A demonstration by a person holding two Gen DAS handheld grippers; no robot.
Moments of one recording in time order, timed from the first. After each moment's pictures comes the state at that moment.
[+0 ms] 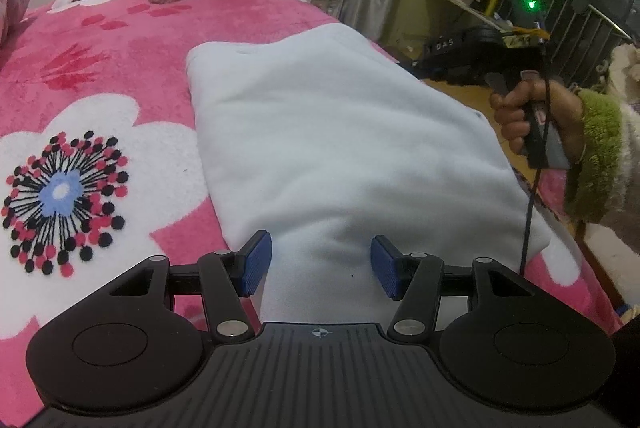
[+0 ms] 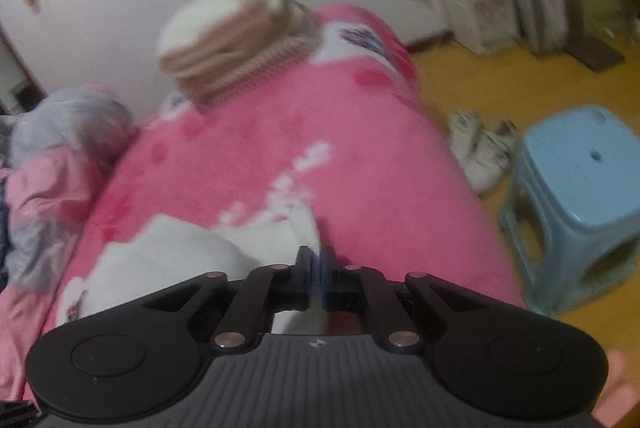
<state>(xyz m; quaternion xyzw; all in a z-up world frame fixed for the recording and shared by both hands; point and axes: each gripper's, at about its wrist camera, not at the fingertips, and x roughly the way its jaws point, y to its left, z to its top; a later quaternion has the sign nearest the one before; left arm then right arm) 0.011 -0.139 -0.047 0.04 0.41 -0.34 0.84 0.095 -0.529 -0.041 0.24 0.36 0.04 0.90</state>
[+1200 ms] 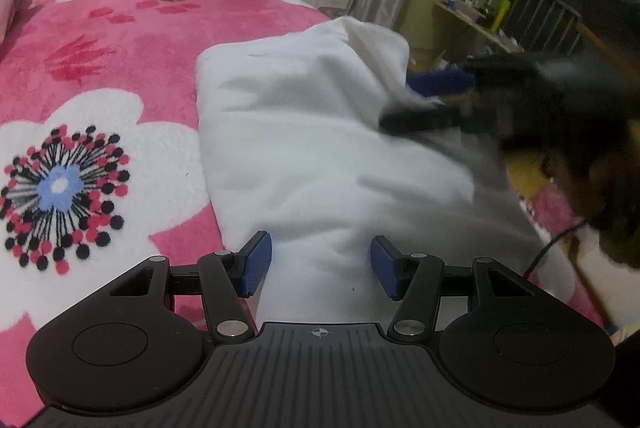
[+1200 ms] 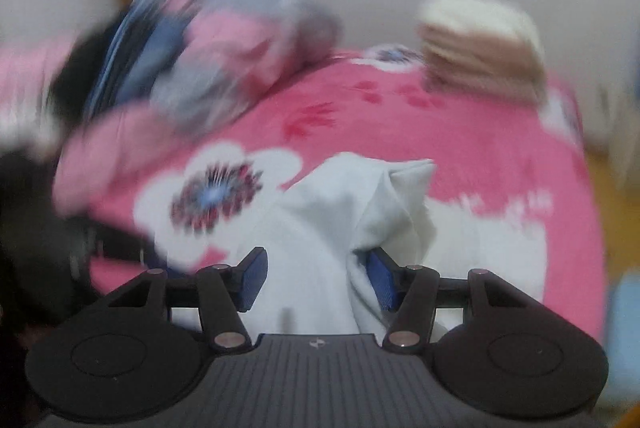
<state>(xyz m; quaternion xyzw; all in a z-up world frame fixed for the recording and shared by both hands) 0.020 -0.132 -0.046 -0.01 0.41 -0.33 0.85 0.018 -0.365 0.015 -0.07 0.32 0.29 0.90</state>
